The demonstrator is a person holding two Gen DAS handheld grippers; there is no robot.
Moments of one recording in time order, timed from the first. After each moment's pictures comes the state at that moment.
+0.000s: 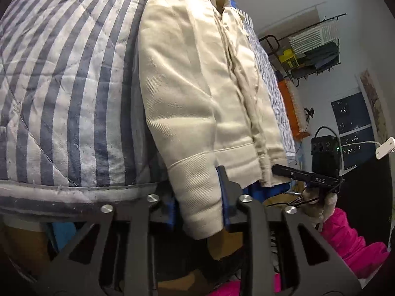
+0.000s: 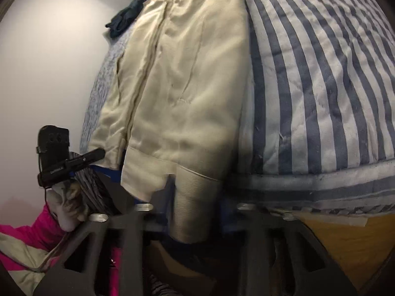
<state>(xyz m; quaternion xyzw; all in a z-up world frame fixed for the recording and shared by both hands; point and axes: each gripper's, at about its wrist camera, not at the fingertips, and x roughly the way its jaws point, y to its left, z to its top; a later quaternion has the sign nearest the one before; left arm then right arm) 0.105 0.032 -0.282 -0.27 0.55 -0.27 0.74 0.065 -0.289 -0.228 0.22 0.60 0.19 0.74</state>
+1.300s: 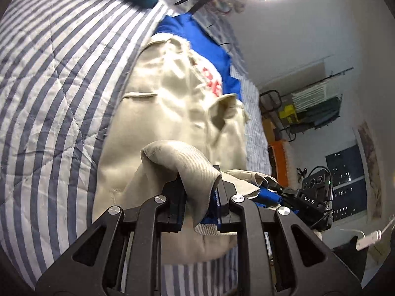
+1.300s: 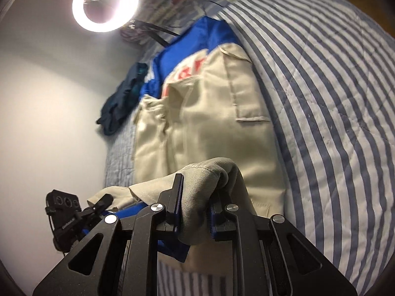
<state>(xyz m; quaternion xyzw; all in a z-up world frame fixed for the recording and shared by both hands) 0.331 0.030 -0.251 -0.36 0.48 -0.21 0.77 0.294 -0.310 -0.178 0.33 0.50 0.11 0.79</state>
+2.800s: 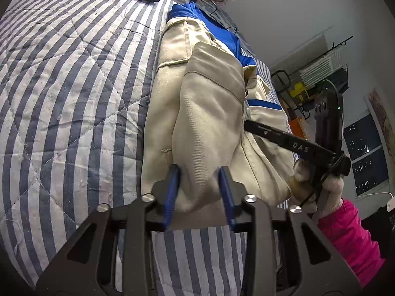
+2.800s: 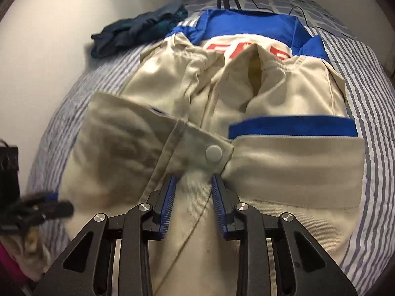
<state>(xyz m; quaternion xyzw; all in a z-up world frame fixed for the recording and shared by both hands) 0.291 0.045 -0.281 -0.27 0.49 -0.23 0.80 0.333 -0.199 -0.204 0.02 0.53 0.17 0.83</state>
